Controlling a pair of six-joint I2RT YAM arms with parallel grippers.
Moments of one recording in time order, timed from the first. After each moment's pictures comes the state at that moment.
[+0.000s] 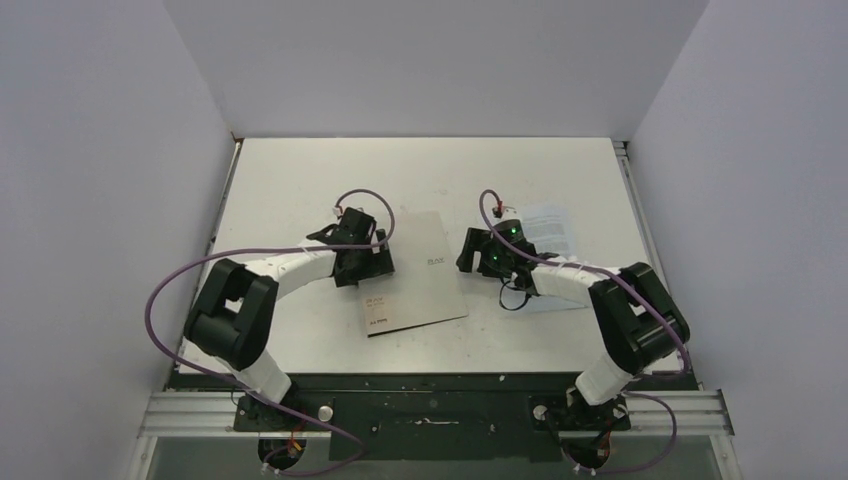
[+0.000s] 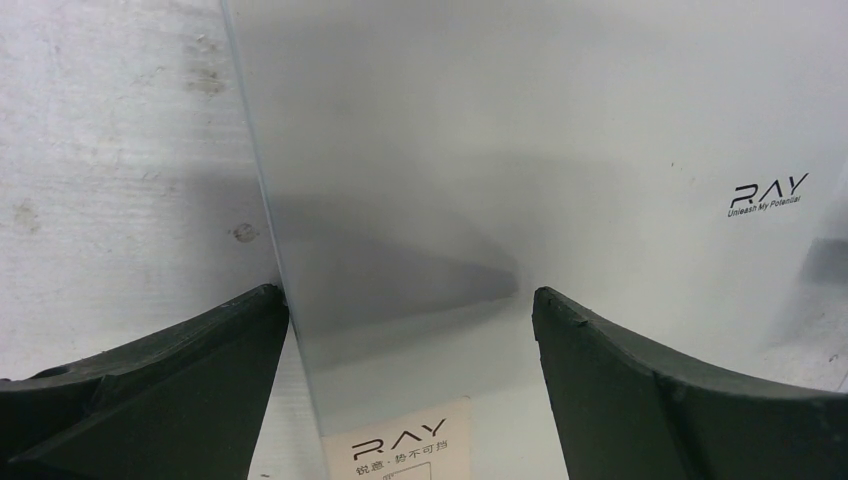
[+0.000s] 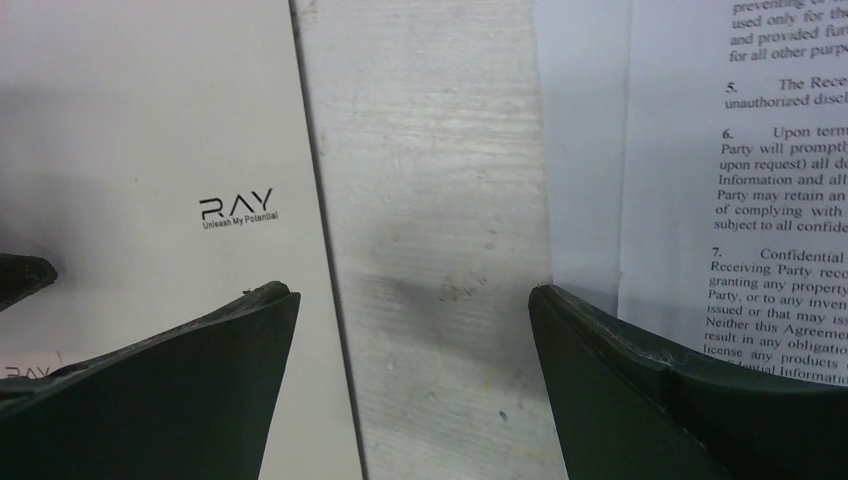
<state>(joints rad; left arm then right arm) -0.47 1.64 0.93 -0.36 -0.07 -0.70 0.48 1.63 0.76 0.10 -0.03 0.54</state>
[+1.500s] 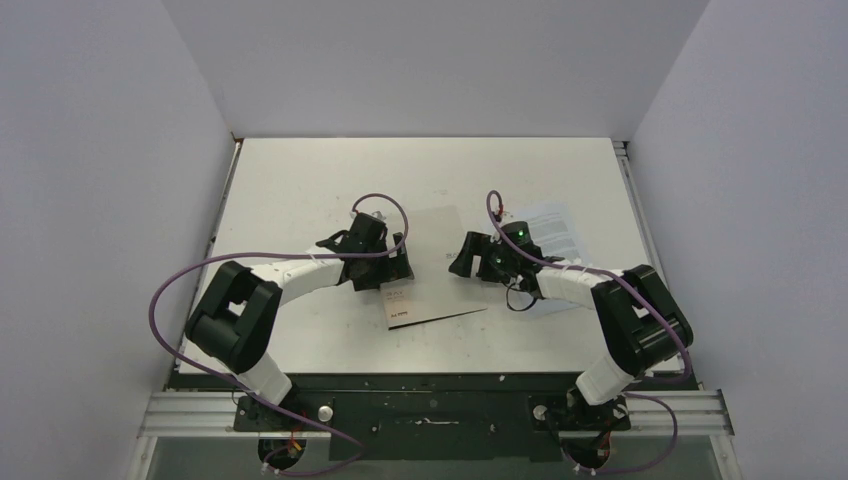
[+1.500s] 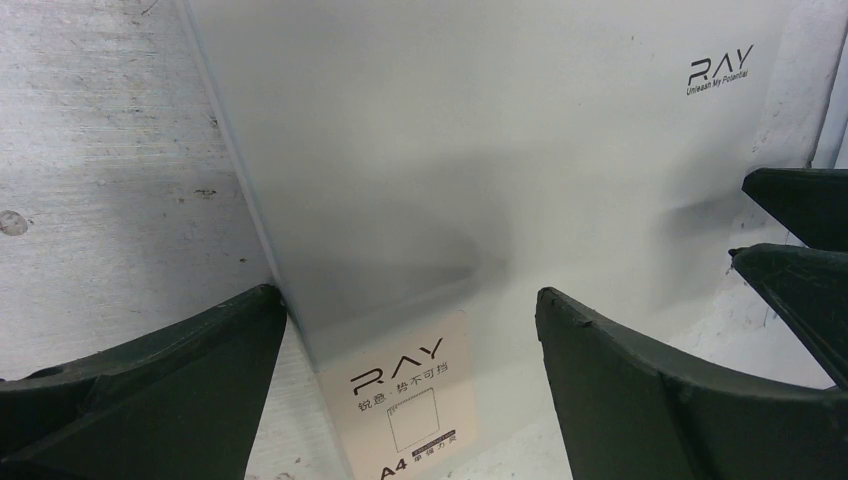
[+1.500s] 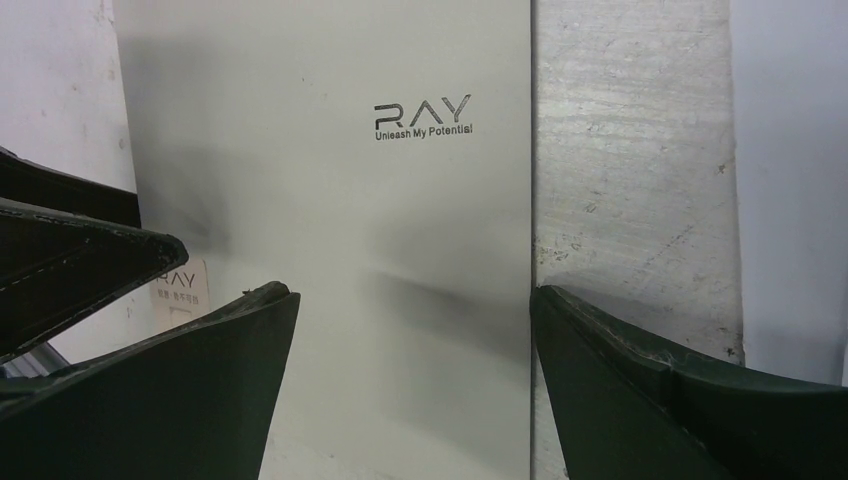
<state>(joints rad) -0.55 1.64 0.90 -0.25 0.05 -0.75 0.45 1.59 0.69 0.16 -0.26 0.57</state>
